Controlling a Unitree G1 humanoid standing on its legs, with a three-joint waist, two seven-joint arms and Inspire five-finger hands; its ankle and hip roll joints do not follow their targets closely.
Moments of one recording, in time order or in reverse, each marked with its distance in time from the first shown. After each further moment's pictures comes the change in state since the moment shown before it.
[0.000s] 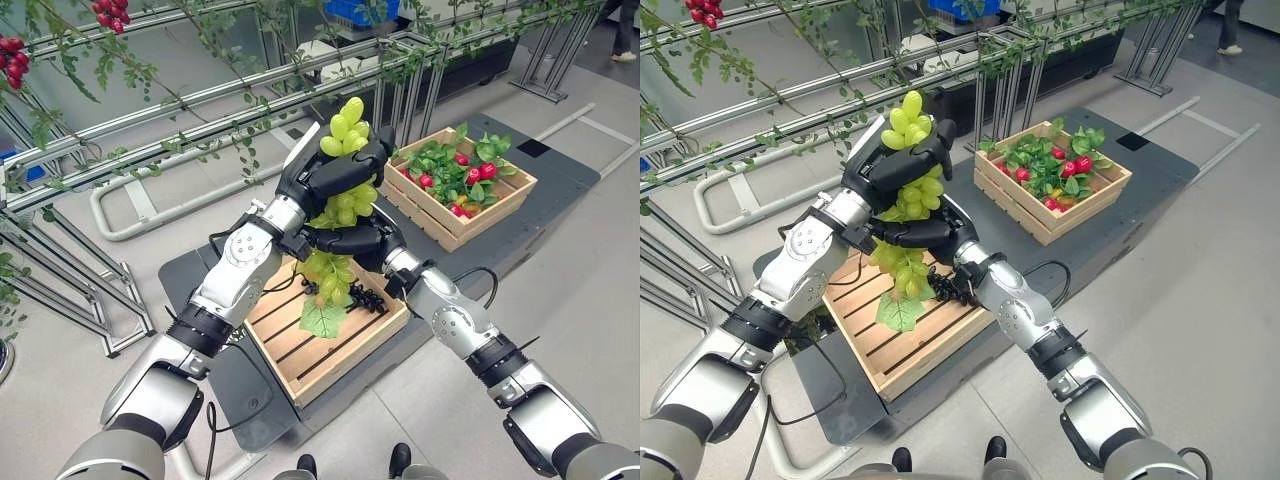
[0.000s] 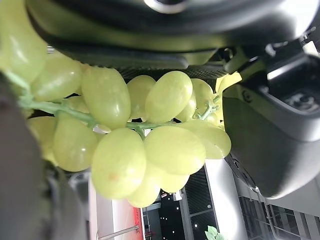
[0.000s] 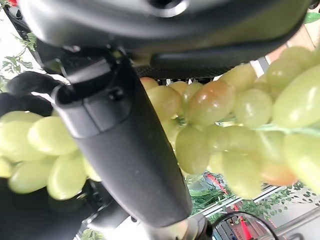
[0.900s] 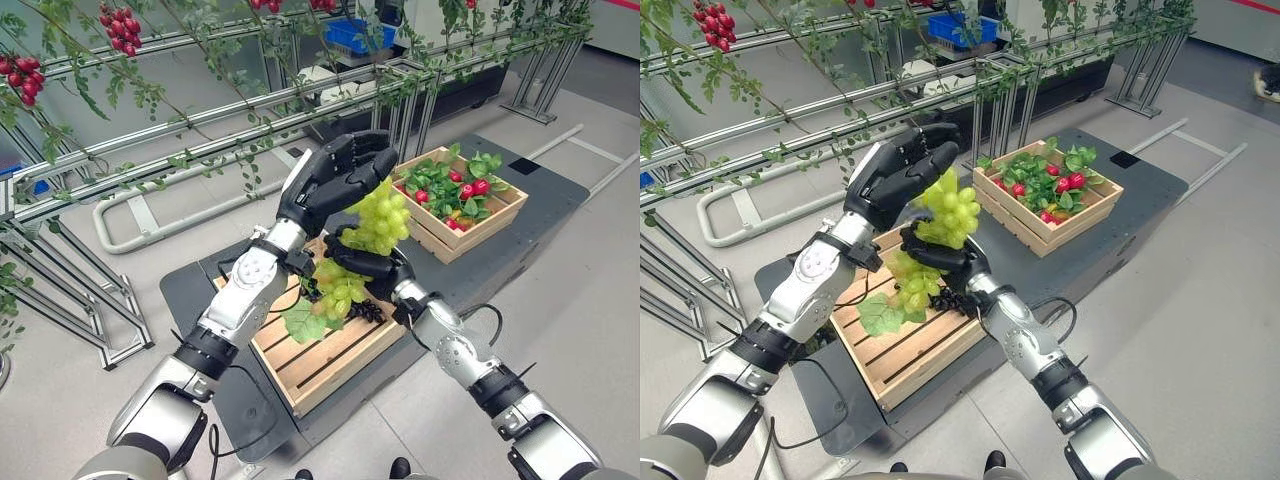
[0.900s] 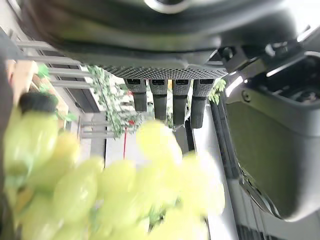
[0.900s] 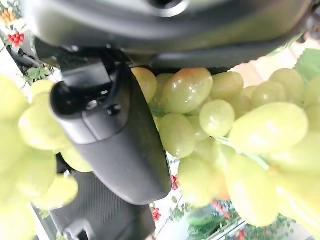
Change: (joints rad) left arm 0.128 -0.041 0.031 -0.040 0.001 0.007 0.143; right arm 0.173 -0.018 -0.018 0.023 -0.001 -0.041 -0.034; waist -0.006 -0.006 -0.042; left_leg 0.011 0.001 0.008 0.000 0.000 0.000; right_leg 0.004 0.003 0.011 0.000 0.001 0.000
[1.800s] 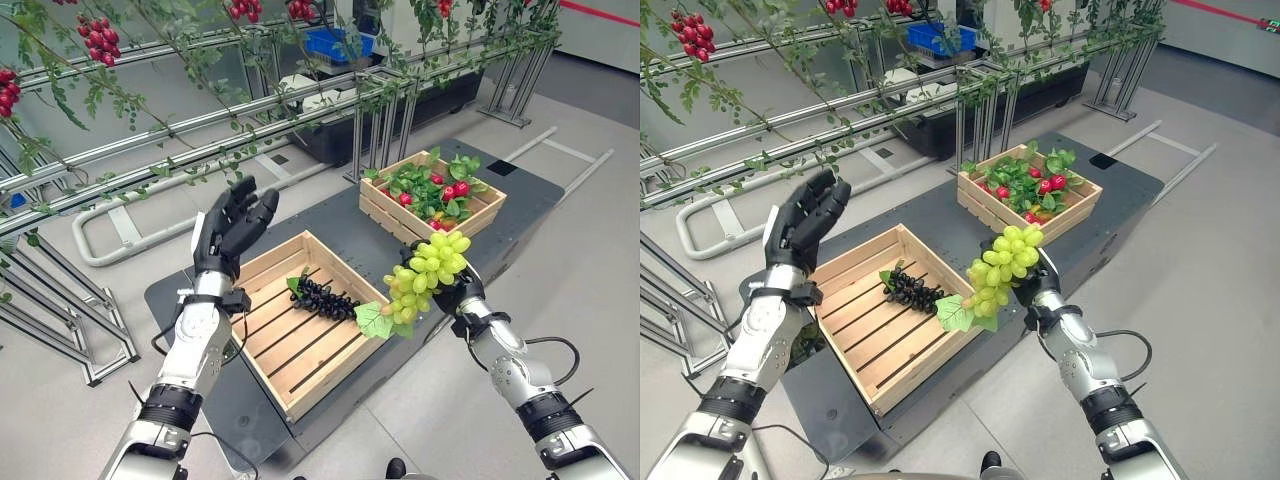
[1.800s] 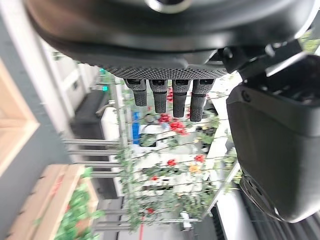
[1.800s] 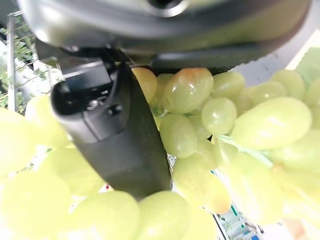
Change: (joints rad) left arm 0.352 -0.023 0.290 0.132 0.117 -0.091 0.107; right arm 0.186 -0.122 -0.284 0.027 -0.159 -0.023 0.013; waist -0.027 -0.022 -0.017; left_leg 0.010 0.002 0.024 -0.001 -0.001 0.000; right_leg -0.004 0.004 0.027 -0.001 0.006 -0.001
